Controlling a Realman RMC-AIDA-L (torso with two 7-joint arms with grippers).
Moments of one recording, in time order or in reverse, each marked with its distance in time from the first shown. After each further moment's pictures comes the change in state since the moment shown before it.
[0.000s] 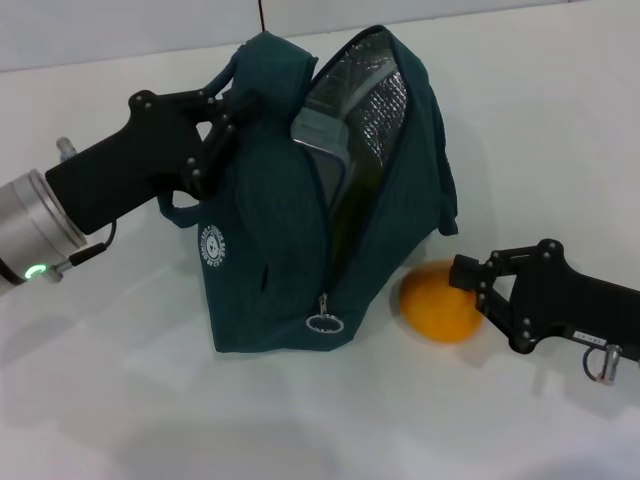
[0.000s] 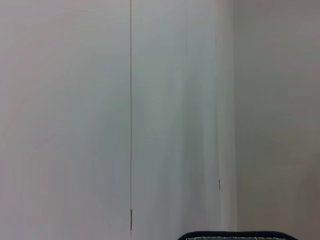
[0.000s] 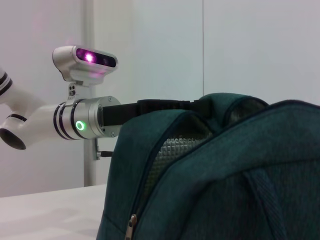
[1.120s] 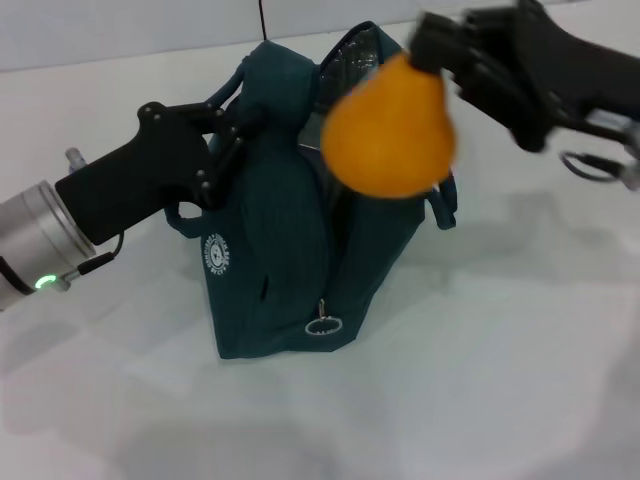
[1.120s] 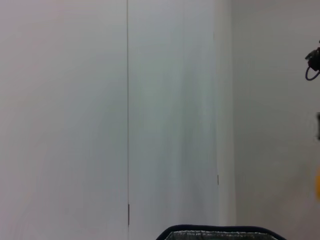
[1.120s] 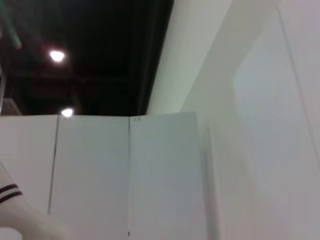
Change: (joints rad) left arm 0.012 -0.004 0.000 0.024 0.012 -0.019 0.034; right arm 0.326 -0.023 0.198 -0.183 0.005 -0.383 0.524
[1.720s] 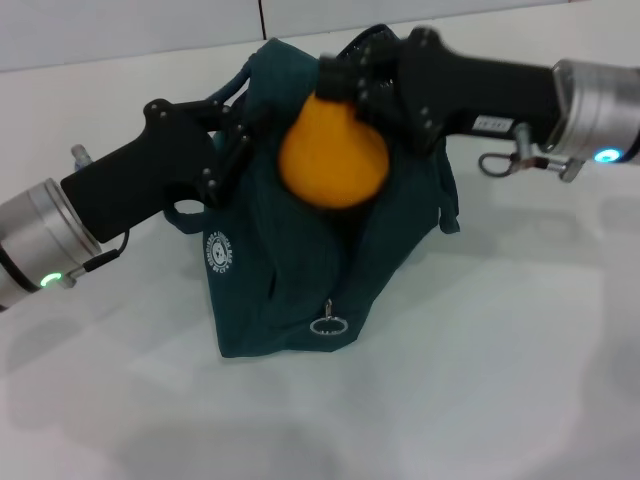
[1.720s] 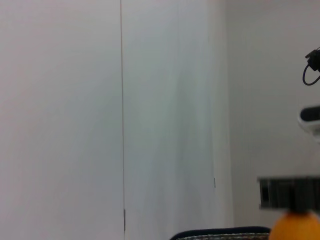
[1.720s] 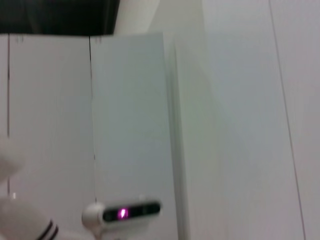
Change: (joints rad) left arm -0.005 0.003 0.000 0.019 0.000 -0.002 0.015; right arm 0.056 0.022 -0.080 -0.014 -0.093 0.282 -0.005
